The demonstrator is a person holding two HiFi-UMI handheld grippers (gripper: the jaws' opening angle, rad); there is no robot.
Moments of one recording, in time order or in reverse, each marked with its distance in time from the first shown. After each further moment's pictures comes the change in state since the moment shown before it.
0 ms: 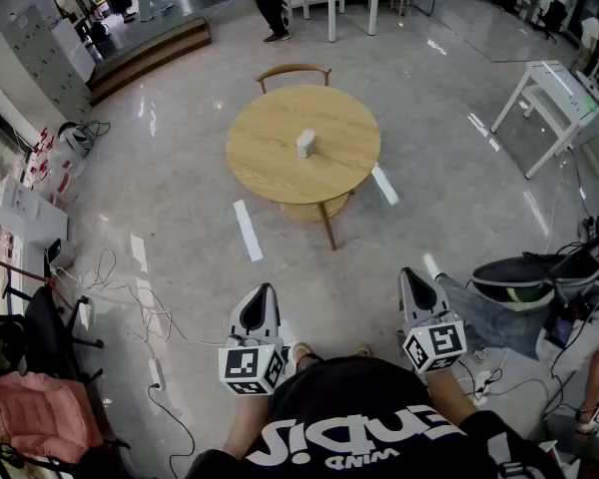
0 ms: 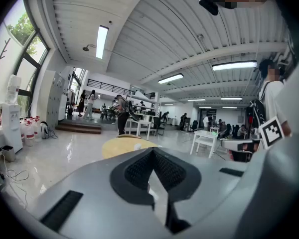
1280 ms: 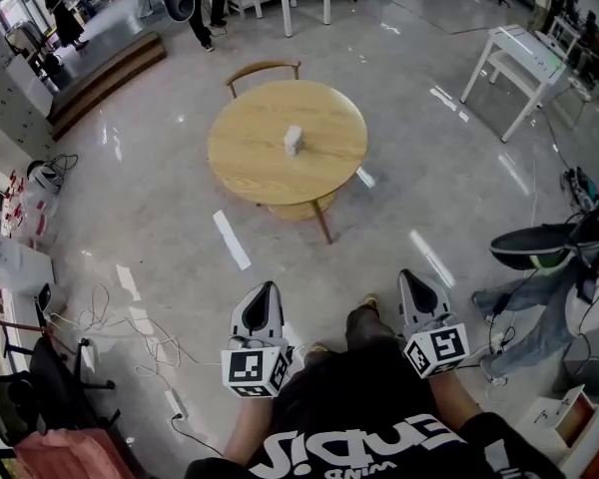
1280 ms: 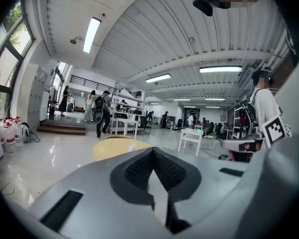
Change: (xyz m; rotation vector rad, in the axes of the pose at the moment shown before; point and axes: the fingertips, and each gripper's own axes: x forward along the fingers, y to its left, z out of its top) left arm 0.016 0.068 0.005 0.048 0.008 -0.190; right arm 0.015 0.080 -0.012 0.000 -0.020 -0.146
